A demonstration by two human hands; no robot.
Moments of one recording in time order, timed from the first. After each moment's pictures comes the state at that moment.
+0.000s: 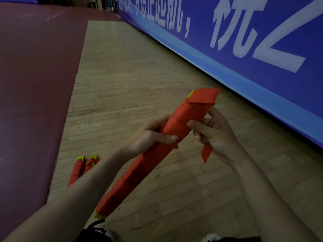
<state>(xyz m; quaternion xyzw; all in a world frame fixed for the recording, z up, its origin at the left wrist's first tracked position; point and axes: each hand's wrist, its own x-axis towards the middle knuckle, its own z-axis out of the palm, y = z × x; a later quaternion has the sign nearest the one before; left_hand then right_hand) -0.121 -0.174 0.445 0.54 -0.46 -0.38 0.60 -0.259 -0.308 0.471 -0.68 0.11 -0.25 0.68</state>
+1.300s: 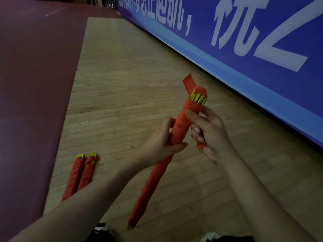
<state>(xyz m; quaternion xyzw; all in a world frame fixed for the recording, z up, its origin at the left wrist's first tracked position) -0.135 -0.191 0.410 0.66 -0.49 -0.22 0.52 -0.238 -0.299 0.460 -0.57 0.16 -0.28 0.76</state>
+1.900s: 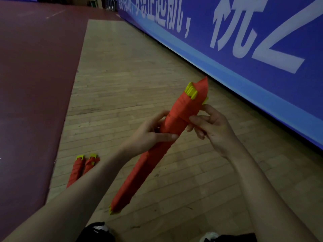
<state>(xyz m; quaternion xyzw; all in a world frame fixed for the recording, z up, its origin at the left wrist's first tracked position) -0.118 -0.176 0.440 0.61 -0.44 -0.30 0.58 -0.252 -0.322 0.463 -0.70 0.11 -0.25 0.65</state>
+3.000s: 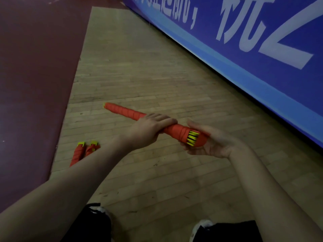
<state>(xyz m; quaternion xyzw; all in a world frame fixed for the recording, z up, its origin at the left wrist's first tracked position) -0.105 -0.176 0.399 0.70 -0.67 0.08 0.21 -0.266 -0.326 0.440 -0.57 0.30 0.10 0.76</state>
